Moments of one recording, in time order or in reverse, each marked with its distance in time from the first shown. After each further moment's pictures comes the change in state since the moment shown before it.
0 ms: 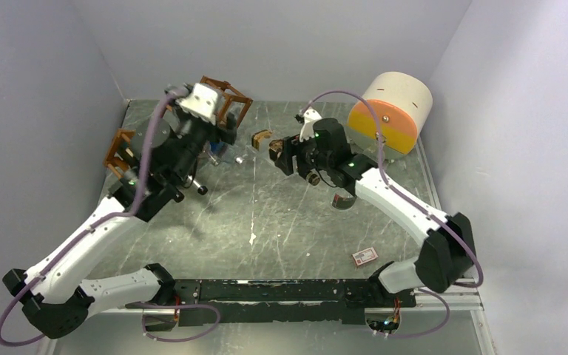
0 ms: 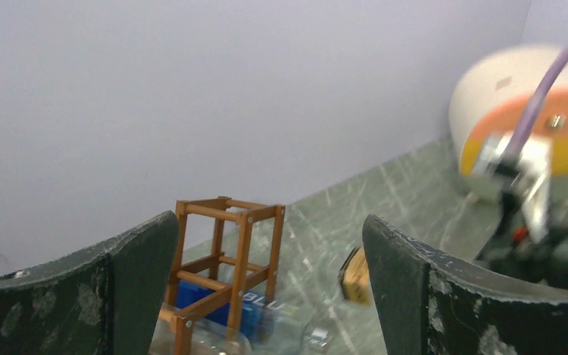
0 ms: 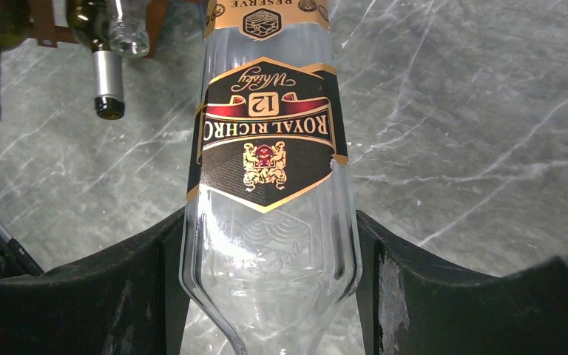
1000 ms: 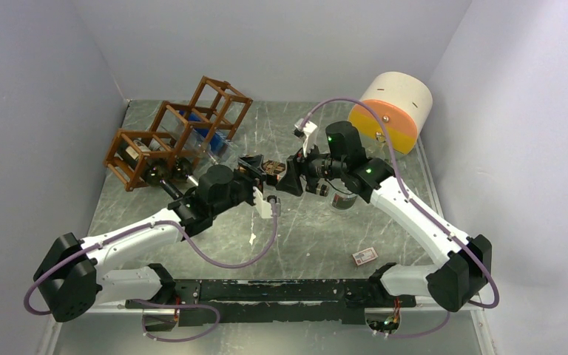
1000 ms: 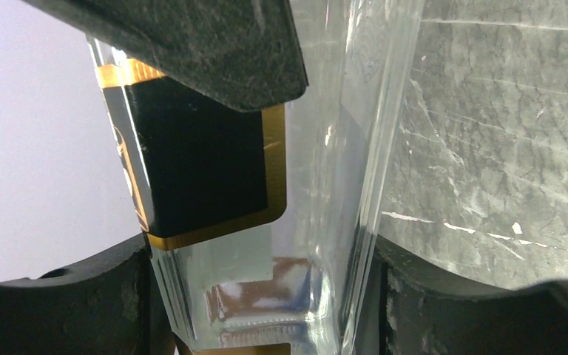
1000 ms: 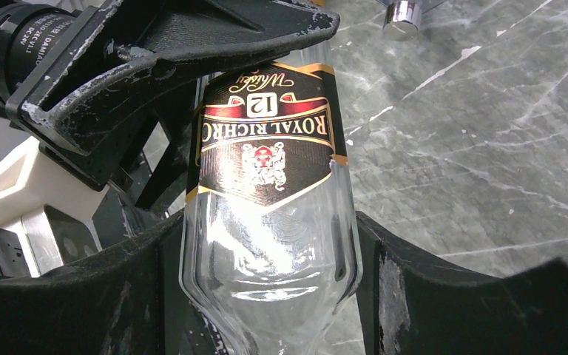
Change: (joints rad) left arm -0.069 0.127 -0.495 0.199 0.362 0.909; right arm -0.008 -0.097 0.000 -0.164 -0.393 -0.181
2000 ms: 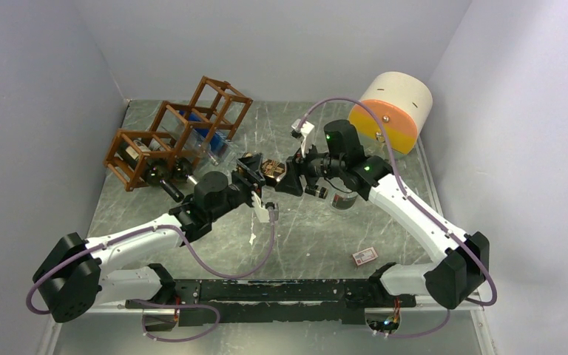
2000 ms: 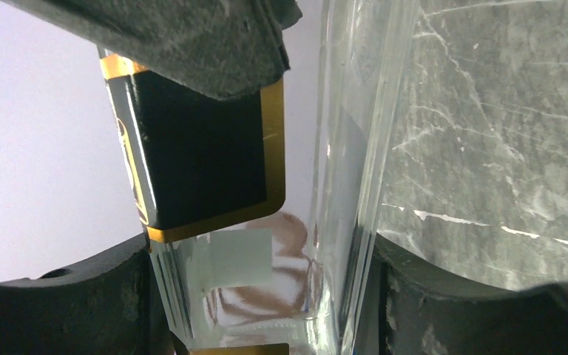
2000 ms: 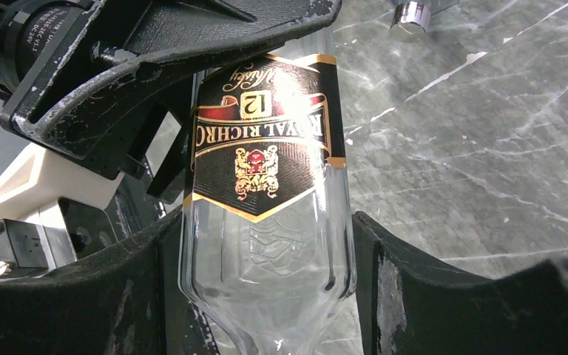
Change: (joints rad) left arm -0.008 -0.006 -0.092 0.198 -0.009 0.152; right arm -0.006 0.023 0.025 -0.029 -0.039 -0.045
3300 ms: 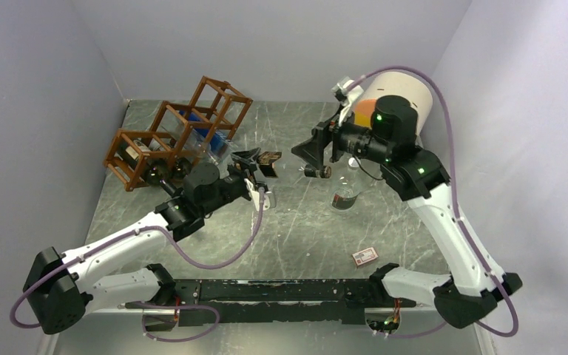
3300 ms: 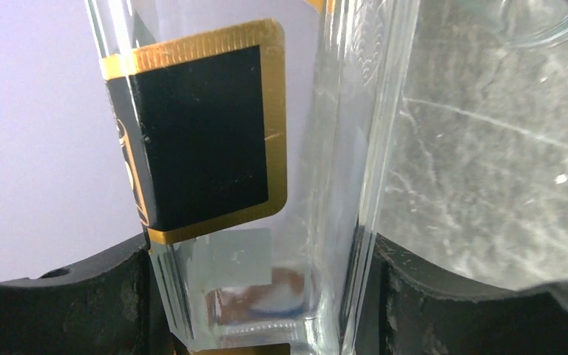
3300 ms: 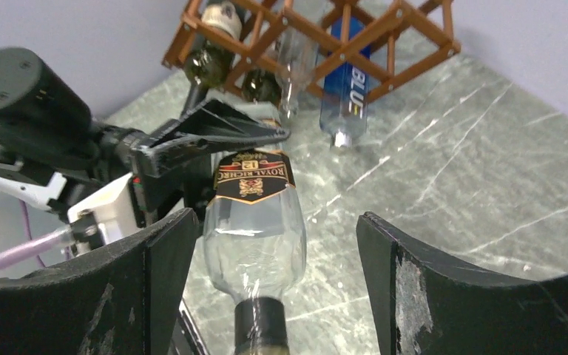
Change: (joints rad) left arm 0.000 -0.104 0.130 -0.204 0.063 -0.417; right arm -0.060 -0.159 0.343 -0.135 0.126 0.106
